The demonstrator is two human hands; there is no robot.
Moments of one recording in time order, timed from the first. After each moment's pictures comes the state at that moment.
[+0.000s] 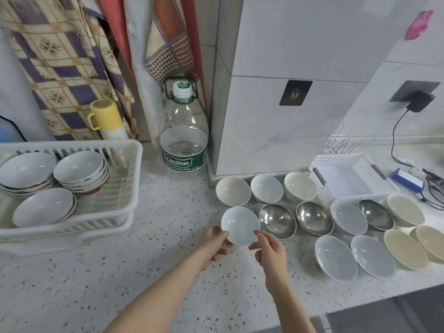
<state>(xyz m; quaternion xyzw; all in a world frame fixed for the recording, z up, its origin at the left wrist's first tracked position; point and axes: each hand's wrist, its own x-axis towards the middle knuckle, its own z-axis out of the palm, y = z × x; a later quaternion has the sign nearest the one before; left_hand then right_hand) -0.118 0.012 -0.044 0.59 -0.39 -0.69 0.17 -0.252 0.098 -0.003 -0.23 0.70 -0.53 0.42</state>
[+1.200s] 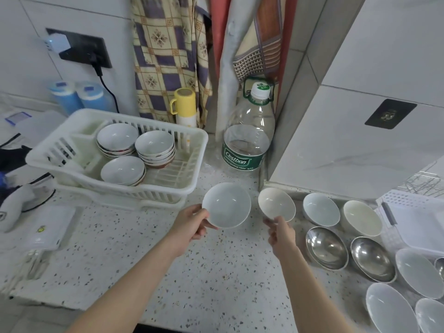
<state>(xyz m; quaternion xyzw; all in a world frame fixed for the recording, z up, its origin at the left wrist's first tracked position) 0.028 0.015 0.005 0.58 -0.33 -0.64 0.38 -0.217 -0.017 -0.028 -0.10 0.68 -0.46 0.56</state>
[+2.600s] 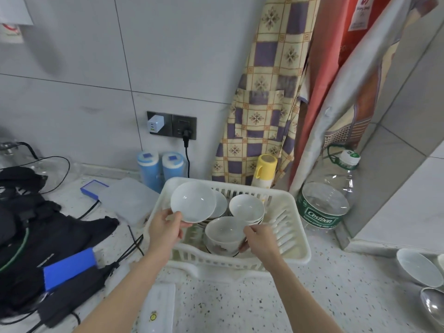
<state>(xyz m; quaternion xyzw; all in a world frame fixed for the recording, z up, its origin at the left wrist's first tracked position) 0.371 -0.070 0.054 0.64 -0.32 -0.43 0.55 0.138 -0.074 0.055 -0.56 0.65 -0.30 0.42</state>
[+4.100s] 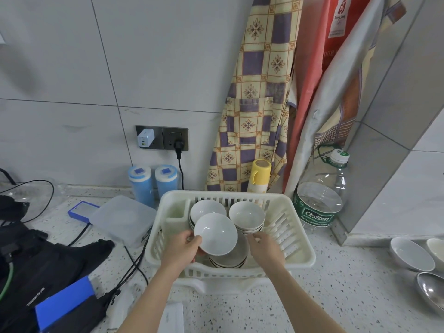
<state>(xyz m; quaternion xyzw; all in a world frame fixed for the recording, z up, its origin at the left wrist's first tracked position) 0.370 -0.085 0.034 0.67 -0.53 -0.41 0.32 0.144 -0.081 0.035 -0.53 0.77 -0.21 0.29</state>
